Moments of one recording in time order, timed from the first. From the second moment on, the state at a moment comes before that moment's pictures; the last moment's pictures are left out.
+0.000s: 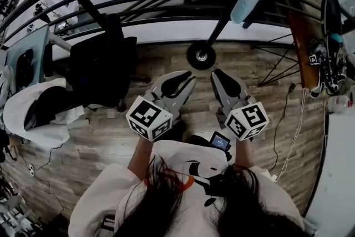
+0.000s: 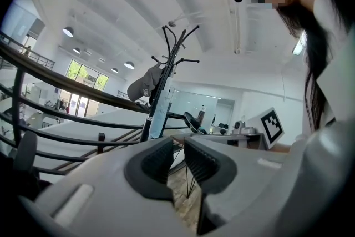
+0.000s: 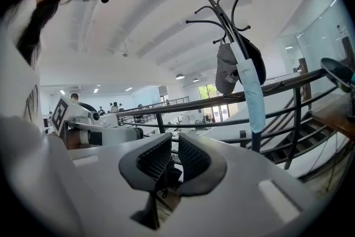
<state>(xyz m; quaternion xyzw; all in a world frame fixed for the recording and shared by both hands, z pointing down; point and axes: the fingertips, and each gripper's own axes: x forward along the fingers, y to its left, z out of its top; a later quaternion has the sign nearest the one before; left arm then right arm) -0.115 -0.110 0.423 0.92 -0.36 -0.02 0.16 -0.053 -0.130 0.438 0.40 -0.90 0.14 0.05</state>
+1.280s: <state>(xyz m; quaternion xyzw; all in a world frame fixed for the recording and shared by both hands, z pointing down) -0.016 0.125 0.428 0.88 -0.44 0.00 0.16 0.040 0.099 0.426 0.32 -0.94 0.12 0.02</state>
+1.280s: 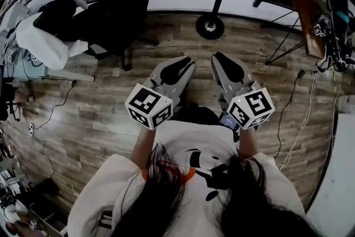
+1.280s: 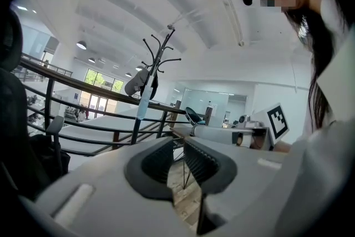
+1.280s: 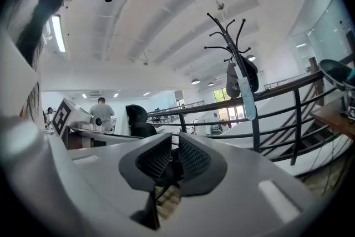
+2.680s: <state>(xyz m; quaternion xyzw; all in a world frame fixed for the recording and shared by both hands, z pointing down) -0.042 0.156 0.436 0.85 -0.49 0.02 0.16 0.004 0.123 0.441 0.25 -0.96 0.12 0.06</state>
